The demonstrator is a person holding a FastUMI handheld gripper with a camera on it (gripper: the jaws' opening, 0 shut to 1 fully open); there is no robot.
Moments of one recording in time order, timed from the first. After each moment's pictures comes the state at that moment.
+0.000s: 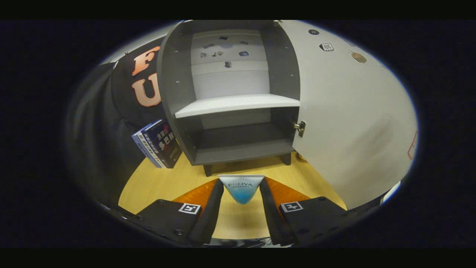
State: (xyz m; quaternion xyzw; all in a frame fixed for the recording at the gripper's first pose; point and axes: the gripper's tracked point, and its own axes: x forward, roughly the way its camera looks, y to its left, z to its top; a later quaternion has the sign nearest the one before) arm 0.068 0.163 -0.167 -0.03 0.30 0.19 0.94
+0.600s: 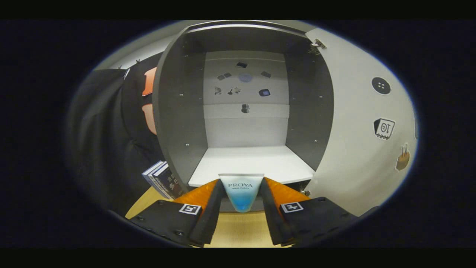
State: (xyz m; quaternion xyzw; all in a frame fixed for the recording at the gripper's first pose) arm 0.186 0.232 -0.013 -0.06 0.19 0.23 0.95
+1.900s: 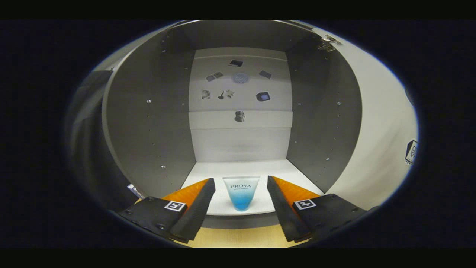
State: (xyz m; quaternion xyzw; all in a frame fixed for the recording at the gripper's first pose) arm 0.255 0.253 -0.005 -0.05 0.16 0.22 0.96
